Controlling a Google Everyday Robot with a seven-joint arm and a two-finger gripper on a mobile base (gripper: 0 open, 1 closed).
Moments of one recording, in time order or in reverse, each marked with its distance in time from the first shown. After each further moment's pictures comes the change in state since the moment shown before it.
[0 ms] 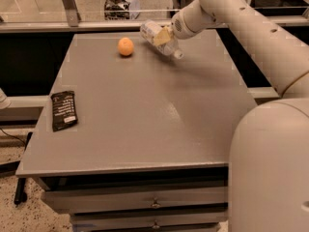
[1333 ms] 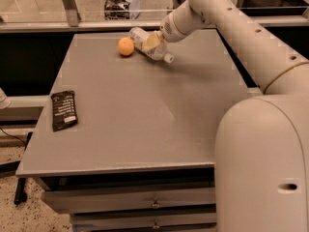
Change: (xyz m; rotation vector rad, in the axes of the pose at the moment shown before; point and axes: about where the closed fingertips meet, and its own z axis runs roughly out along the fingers) arm 0.003 0.031 0.025 -0.108 0.058 -0.025
